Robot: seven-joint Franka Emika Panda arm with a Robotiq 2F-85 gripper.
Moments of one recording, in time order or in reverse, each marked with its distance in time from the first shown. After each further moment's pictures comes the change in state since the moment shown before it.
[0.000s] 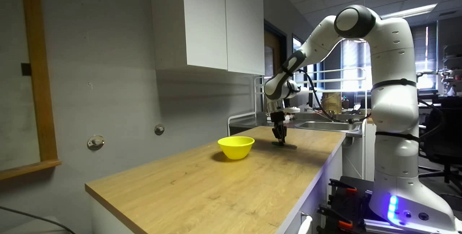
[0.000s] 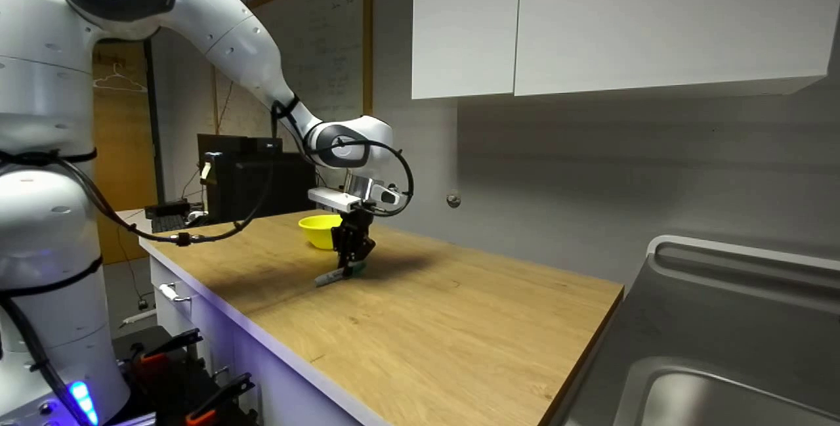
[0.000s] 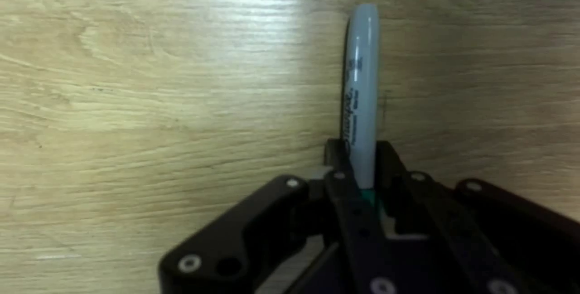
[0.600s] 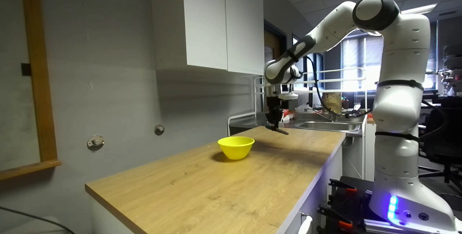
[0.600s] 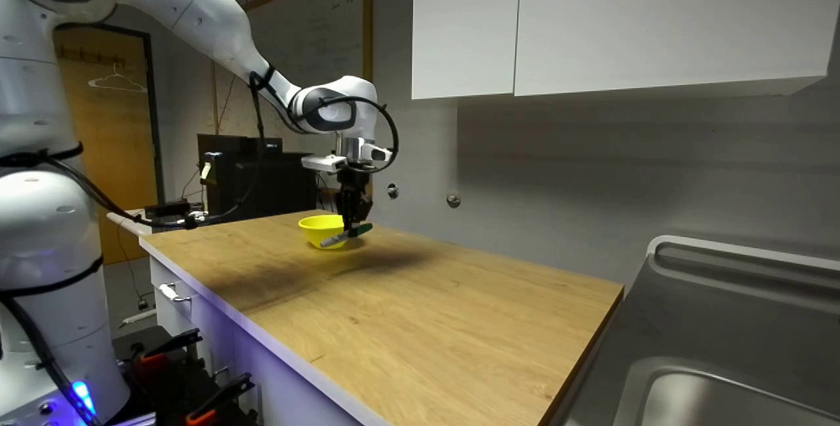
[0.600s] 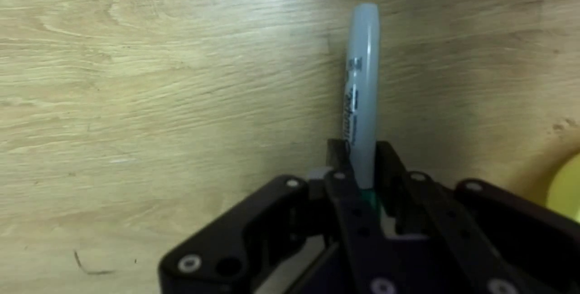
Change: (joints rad) arm 0.035 -0.179 0.027 0.002 -0.040 -0.002 0.219
